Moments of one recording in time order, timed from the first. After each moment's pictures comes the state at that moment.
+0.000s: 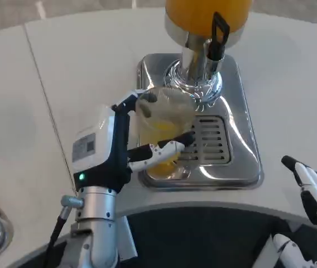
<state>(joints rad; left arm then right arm) -0.44 0.20 -0.27 0.35 0.67 -0.12 0.59 0.64 -0.17 -0.09 -0.93 -0.72 -0.07 0.25</state>
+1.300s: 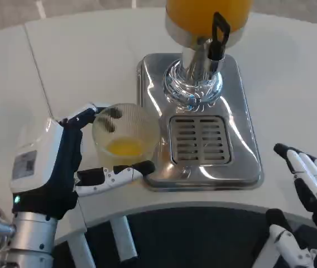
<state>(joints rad) -0.13 0.38 -0.08 -0.03 0.59 -0.27 0.36 0.53 -0.26 -0.12 -0.90 -0.74 -0.07 0.27</state>
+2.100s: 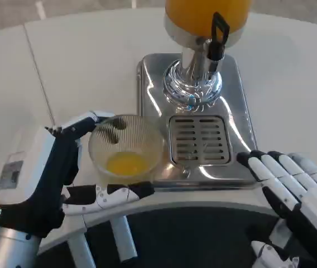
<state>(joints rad) 0.00 0.41 0.02 -0.19 0.51 -0.39 0.20 0.44 -0.45 -0.16 -0.82 -0.76 -0.23 0.28</state>
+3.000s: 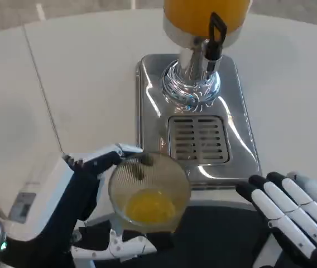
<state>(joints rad) 0.19 0.39 0.04 -0.35 0.47 -0.50 0.07 0.64 -0.41 -0.34 -0.69 -0.72 -0.68 0.03</state>
